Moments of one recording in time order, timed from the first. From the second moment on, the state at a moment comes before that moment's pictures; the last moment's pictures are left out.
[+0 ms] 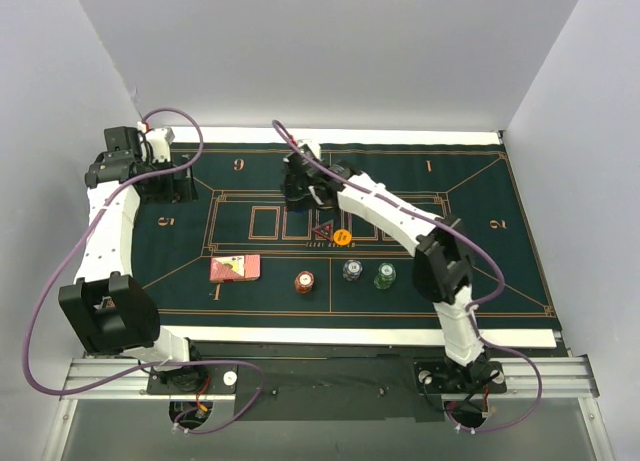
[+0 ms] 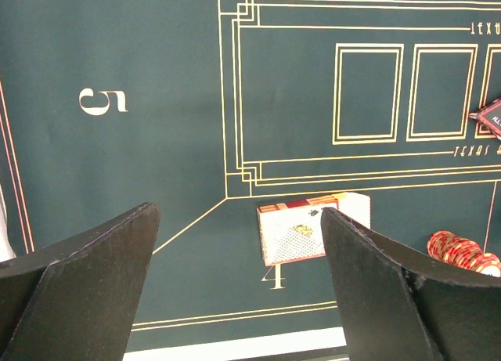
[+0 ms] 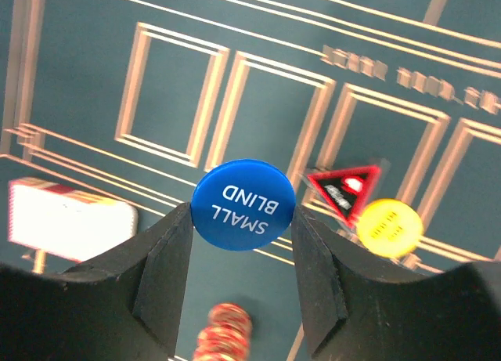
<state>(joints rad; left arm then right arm) 0.19 1.51 1.48 -0.90 0.25 0.09 0.78 2.04 1.81 -0.68 0.21 0.49</state>
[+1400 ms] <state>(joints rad) 0.14 1.54 1.26 -0.85 0.34 0.17 0.69 1.98 1.50 -0.44 0.14 0.51</state>
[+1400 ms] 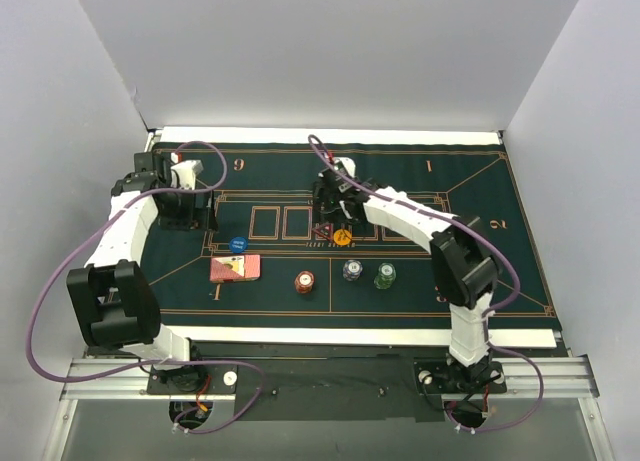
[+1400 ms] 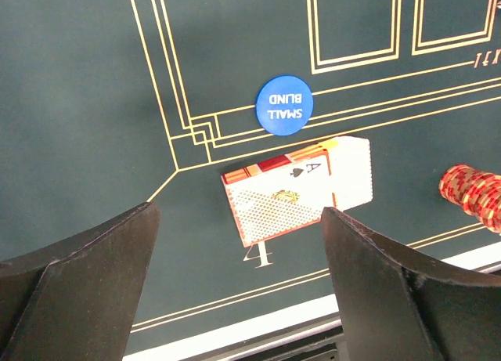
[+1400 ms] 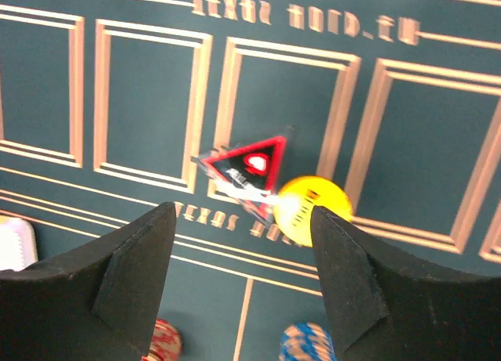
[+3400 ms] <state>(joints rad) 0.18 1.54 1.42 -0.88 0.29 0.17 0.43 2.32 1.86 -0.62 0.24 0.52</state>
